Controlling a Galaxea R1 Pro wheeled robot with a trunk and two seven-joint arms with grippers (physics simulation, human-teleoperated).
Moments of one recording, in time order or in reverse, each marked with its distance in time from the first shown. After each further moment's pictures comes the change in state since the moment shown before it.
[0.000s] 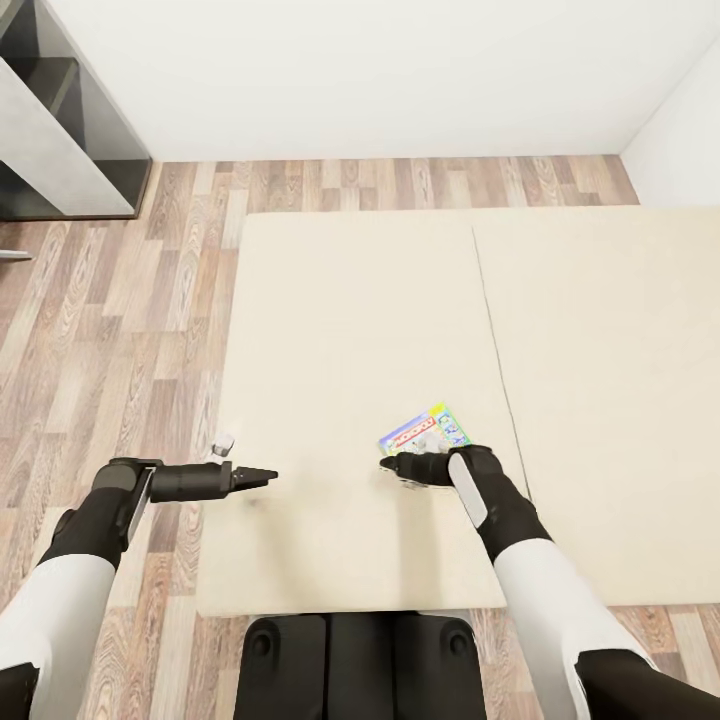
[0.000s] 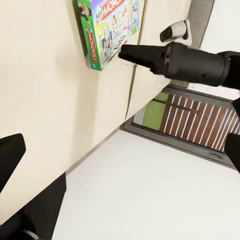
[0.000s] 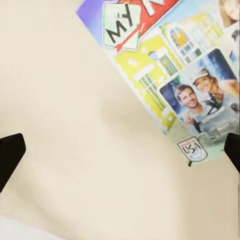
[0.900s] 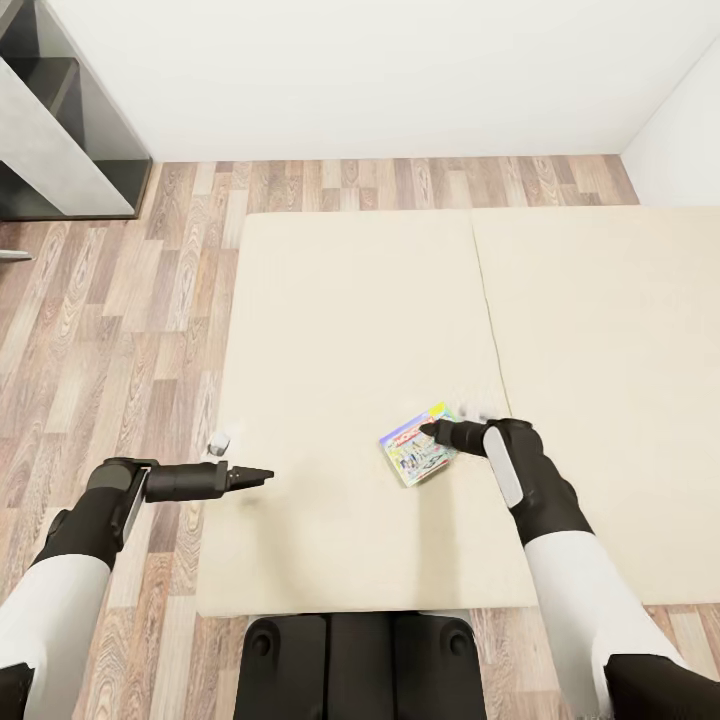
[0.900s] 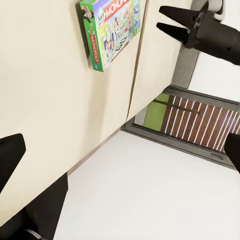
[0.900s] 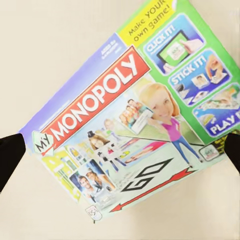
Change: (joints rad) left arm 0.000 0.014 0.000 0.000 0.006 -0.002 -0.006; right arm -0.011 -0.079 -0.038 -0.205 0.001 0.034 -0.131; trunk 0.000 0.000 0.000
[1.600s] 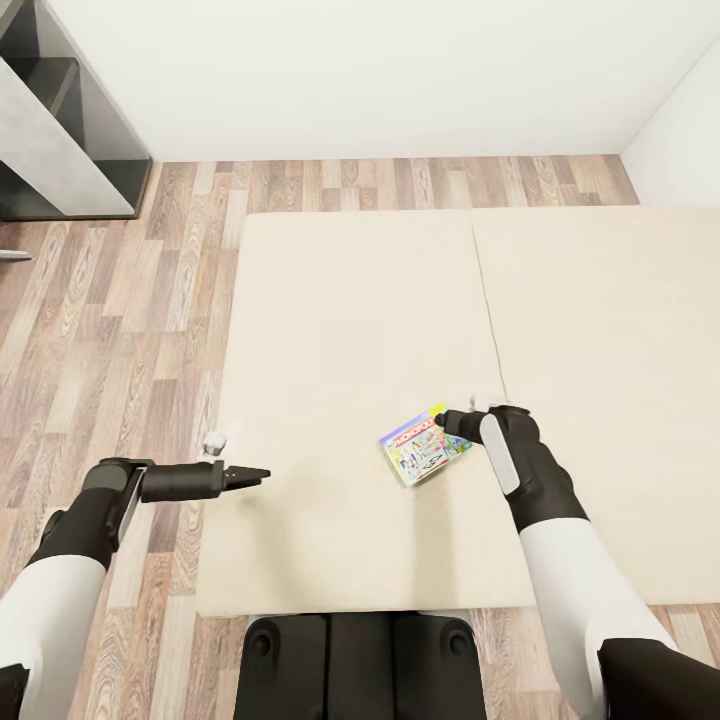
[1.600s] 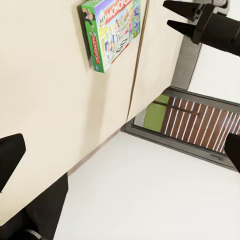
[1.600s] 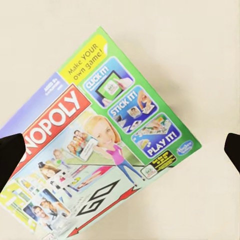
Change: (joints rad) left arm 0.001 0.013 0.001 0.000 0.008 0.001 -0.006; right arm -0.041 0.013 0.006 -0.001 -0.008 -0.001 -0.223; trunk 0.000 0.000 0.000
